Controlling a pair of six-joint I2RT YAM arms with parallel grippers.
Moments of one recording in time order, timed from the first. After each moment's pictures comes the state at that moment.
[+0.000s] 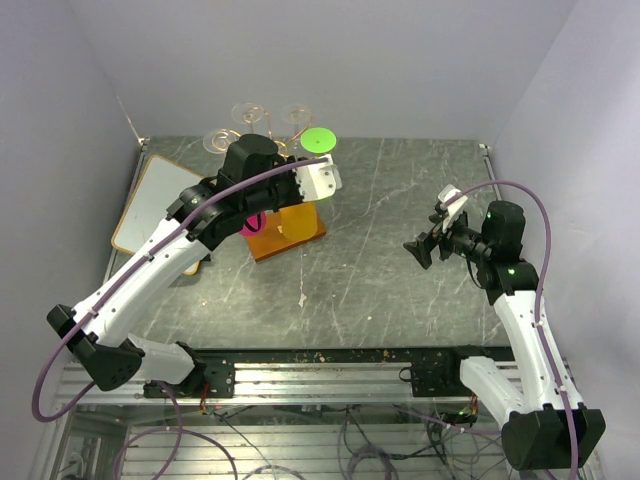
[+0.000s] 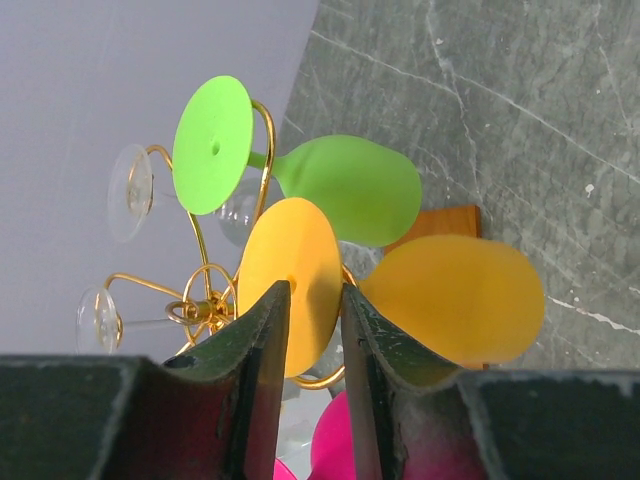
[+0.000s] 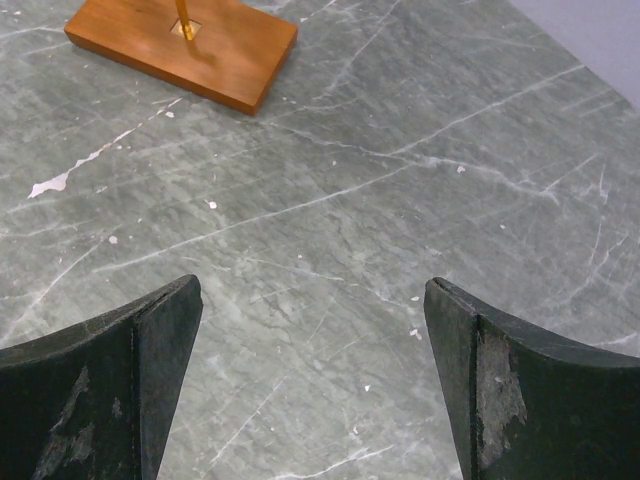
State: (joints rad) left arm -0.76 1.34 1.58 -0.65 0.01 0.78; right arm 0.02 0.87 0.81 -0.40 -0.67 -0.47
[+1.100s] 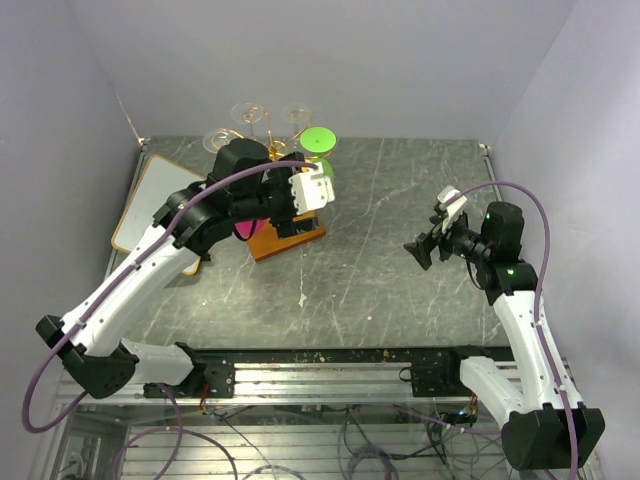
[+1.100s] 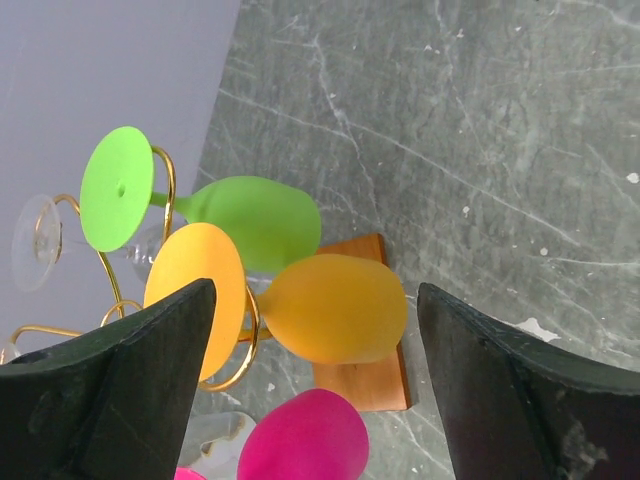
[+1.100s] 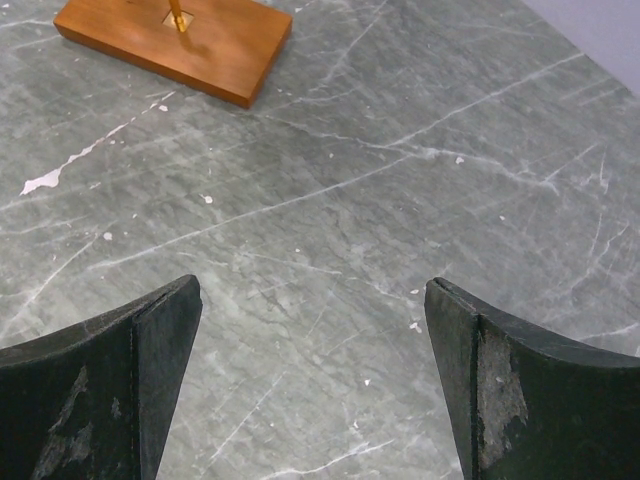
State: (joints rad) left arm -0.75 1.30 1.58 -0.72 0.22 0.72; right arm 0.02 0.87 0.80 -0.40 -0.66 -0.47
